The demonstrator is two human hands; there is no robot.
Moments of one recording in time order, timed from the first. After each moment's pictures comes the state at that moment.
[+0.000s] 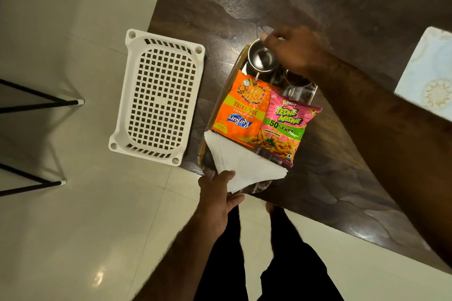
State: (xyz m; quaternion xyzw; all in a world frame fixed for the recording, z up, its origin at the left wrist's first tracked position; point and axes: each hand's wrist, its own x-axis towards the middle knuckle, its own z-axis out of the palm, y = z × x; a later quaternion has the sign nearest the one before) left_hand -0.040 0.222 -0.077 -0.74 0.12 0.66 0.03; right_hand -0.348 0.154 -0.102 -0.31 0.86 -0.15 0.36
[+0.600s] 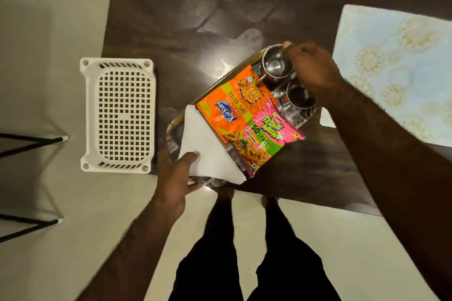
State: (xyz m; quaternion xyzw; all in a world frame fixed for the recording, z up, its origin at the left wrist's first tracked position) left_hand -0.062 0.205 -0.046 -0.68 0.38 0.62 0.03; right_hand -0.374 0.313 -0.070 -0.06 0.89 -0.29 0.33
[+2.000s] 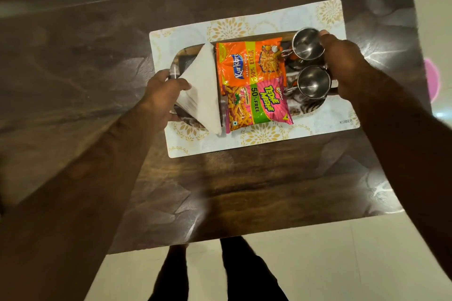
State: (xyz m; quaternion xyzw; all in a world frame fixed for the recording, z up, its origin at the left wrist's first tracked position) left_hand -0.449 0.386 -0.102 -0.49 0.63 0.58 0.17; right_hand -0.597 0.687 -0.087 0.28 0.79 -0.46 0.28
